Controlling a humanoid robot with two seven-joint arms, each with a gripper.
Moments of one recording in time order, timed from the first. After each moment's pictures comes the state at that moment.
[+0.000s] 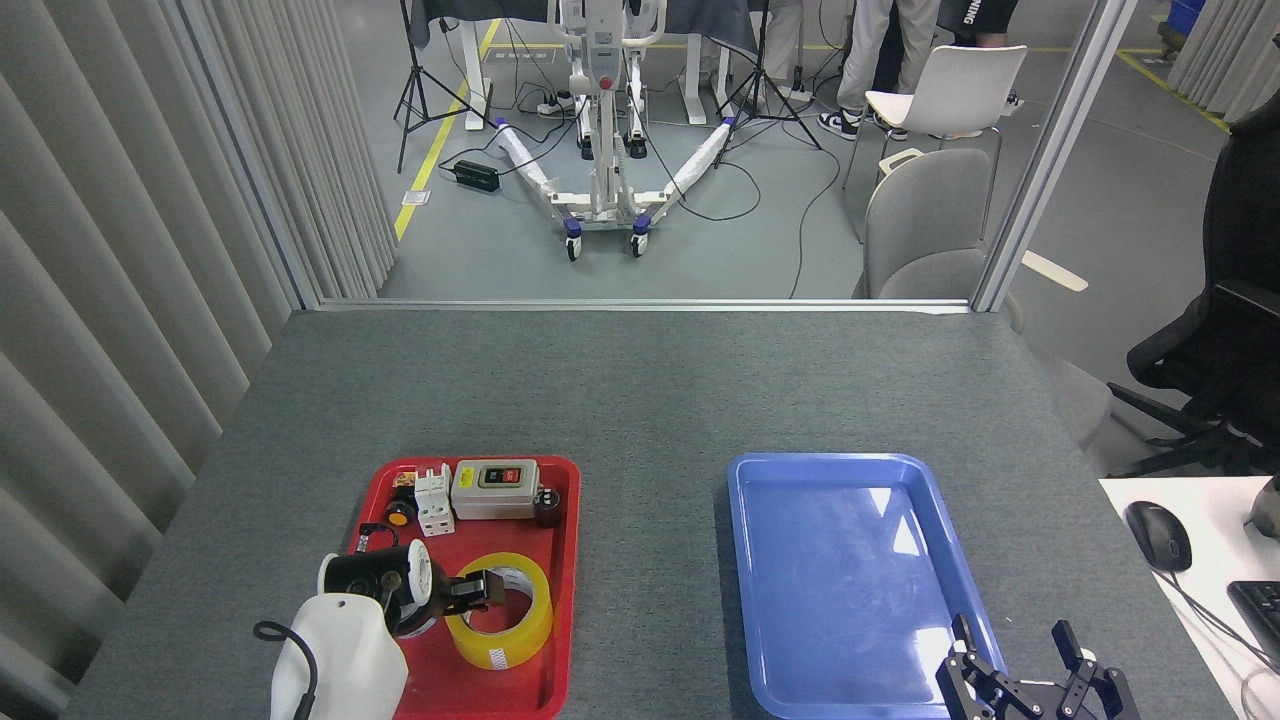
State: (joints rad) left arm -0.38 0.01 -0.08 -1.37 -1.44 0.27 -1.32; right arm 0.25 -0.08 -0.17 -1.64 1.36 -0.11 -0.07
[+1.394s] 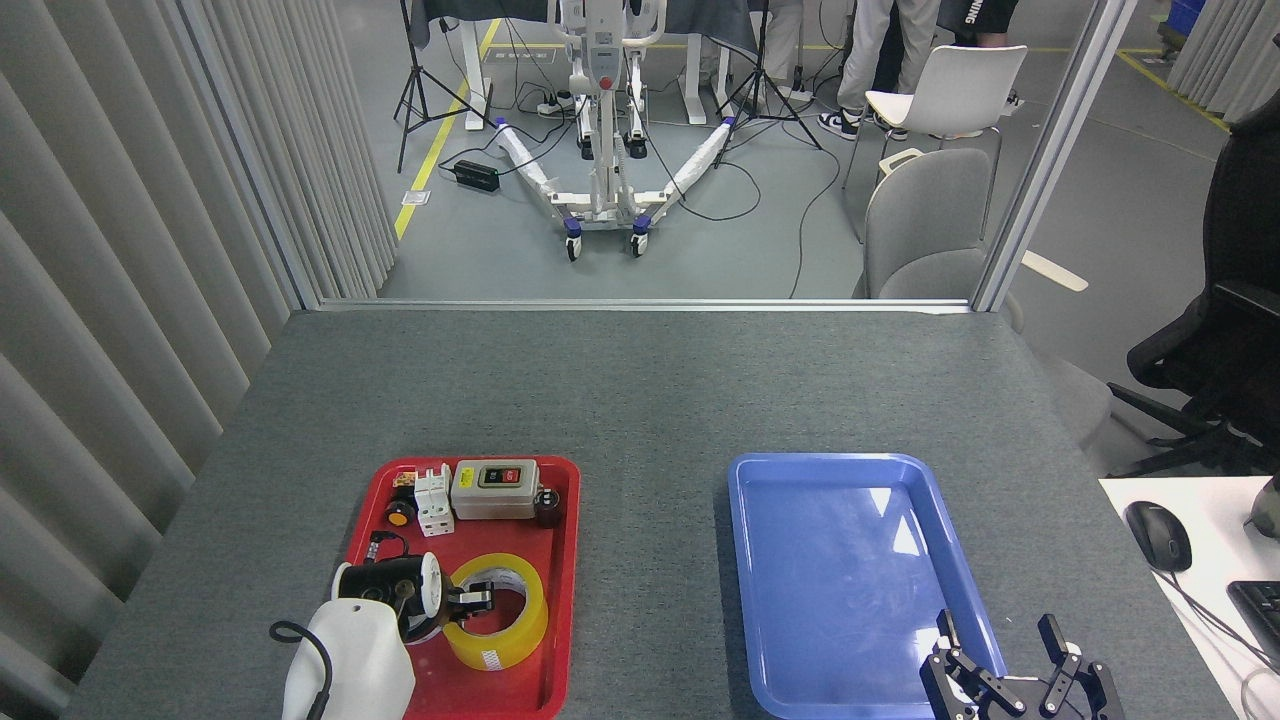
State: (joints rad) left arm -0.39 0.02 -0.10 -1.29 -1.46 0.27 -1.22; right arm 0.25 -0.07 -0.13 -1.65 1.40 -0.08 -0.10
